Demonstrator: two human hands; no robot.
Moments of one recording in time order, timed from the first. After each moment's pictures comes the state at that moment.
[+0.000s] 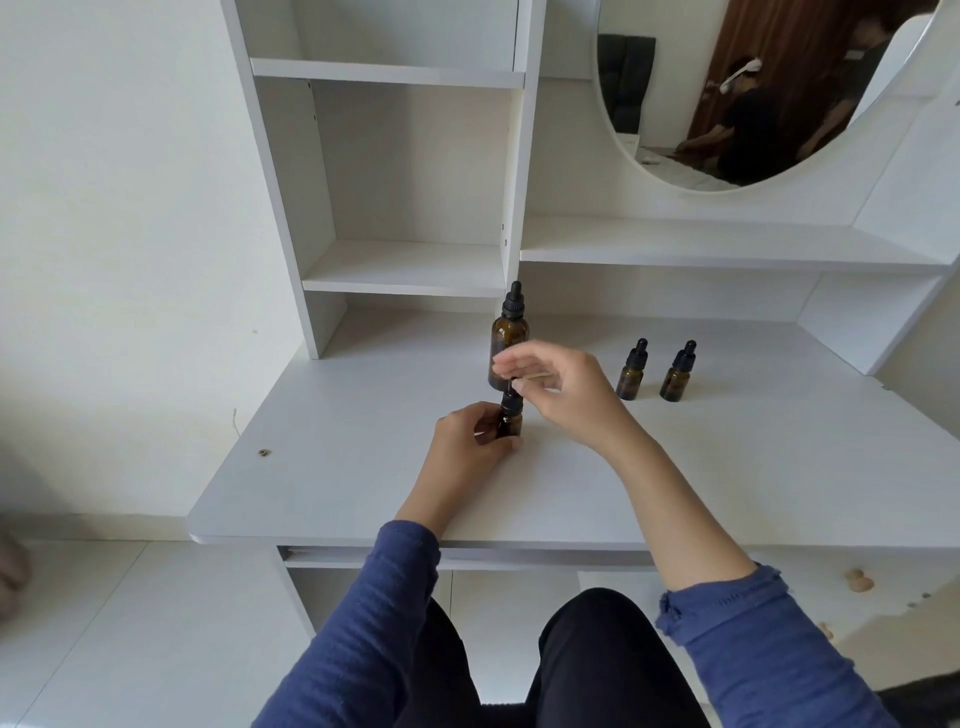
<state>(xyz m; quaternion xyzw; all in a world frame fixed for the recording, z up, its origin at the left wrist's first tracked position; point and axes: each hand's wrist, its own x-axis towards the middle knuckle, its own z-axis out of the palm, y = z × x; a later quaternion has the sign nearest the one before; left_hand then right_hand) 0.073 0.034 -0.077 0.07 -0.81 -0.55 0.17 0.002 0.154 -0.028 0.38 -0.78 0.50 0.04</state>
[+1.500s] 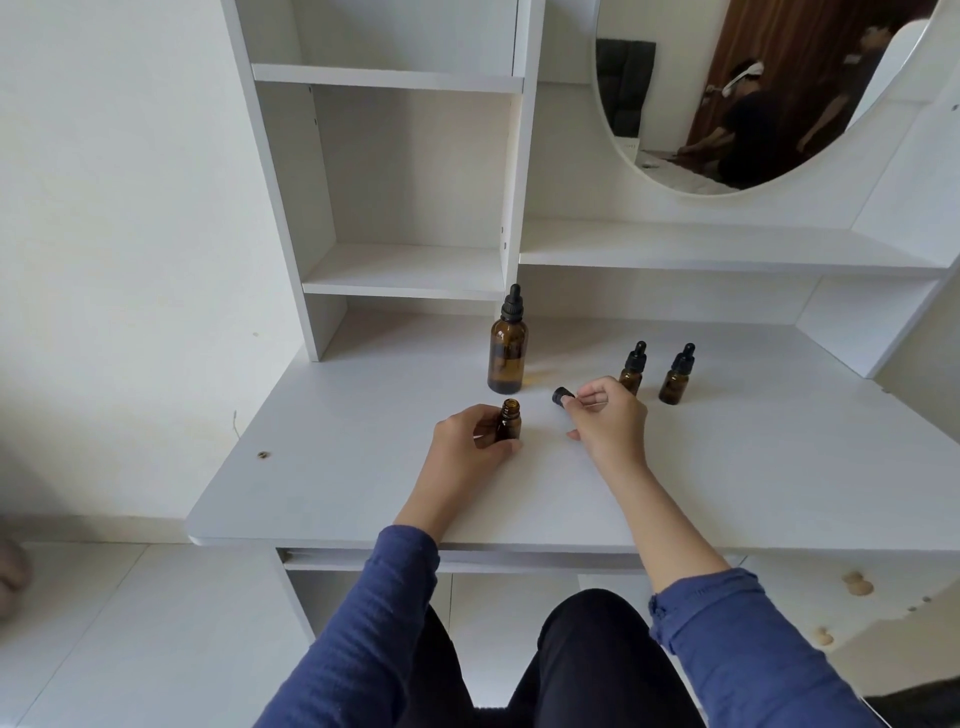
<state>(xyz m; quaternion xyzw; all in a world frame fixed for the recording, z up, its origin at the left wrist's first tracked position) 0.072 0.033 -0.082 0.07 -0.81 -0.56 0.17 -0.028 0.176 -0.087 0.07 -0.80 0.58 0.12</state>
